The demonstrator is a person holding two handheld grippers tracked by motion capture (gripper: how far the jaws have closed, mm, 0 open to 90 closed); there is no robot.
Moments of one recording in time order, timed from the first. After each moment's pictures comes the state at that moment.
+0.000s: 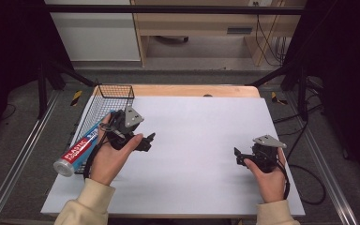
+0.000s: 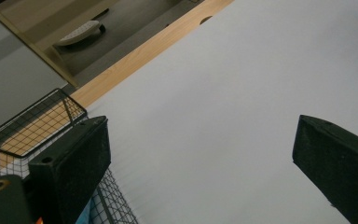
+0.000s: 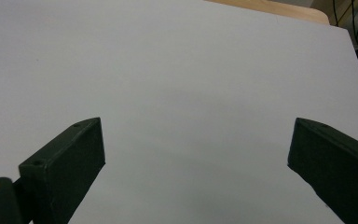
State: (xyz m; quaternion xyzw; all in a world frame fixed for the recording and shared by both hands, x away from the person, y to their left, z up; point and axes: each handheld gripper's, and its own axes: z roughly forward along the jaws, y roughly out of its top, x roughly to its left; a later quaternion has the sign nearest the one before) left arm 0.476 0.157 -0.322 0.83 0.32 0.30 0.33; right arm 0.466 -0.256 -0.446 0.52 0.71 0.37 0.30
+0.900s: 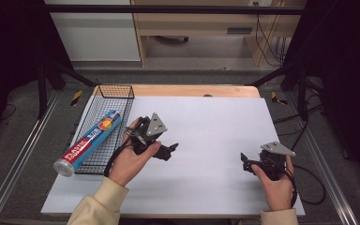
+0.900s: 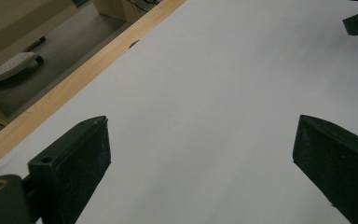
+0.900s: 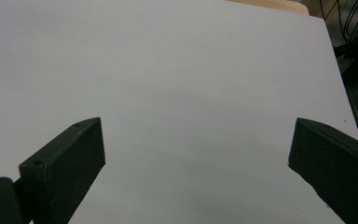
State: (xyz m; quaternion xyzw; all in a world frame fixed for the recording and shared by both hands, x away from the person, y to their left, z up) left arm 0.481 0.110 -0.352 0.86 0.23 0.24 0.39; right arm 0.443 -0.271 -0.447 0.53 0.70 0.37 0.31
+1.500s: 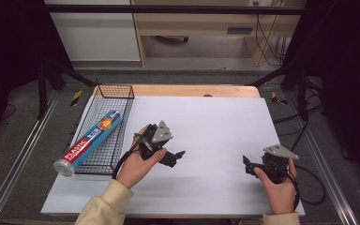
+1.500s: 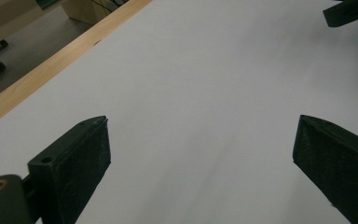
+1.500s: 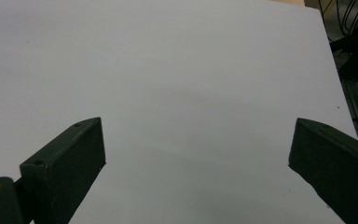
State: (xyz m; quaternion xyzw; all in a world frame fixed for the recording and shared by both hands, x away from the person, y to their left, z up) left arm 0.486 0.097 -0.390 0.86 0.21 0.19 0.42; right arm 0.435 -0.277 -0.450 0.53 0.70 0.36 0.30
